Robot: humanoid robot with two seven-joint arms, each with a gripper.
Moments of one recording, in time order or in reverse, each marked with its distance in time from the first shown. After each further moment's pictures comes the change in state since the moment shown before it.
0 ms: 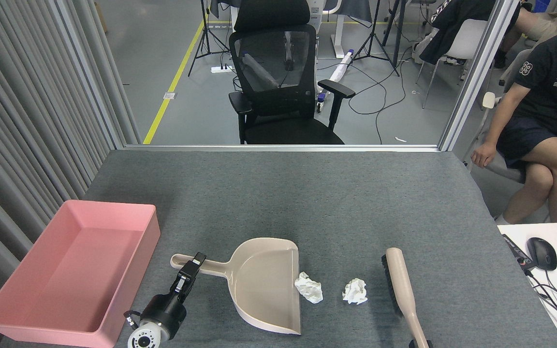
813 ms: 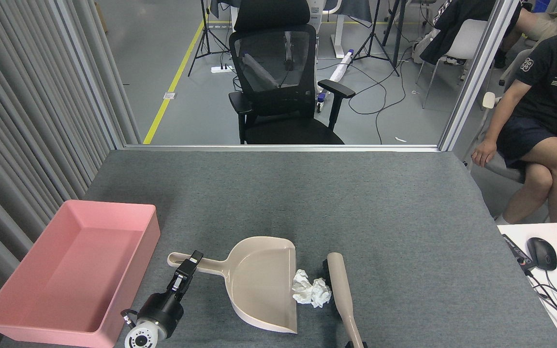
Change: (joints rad) left arm 0.000 0.008 0.003 -0.014 0.002 0.000 0.002; right arm -0.046 0.151 0.195 0.060 0.011 0.051 -0.001
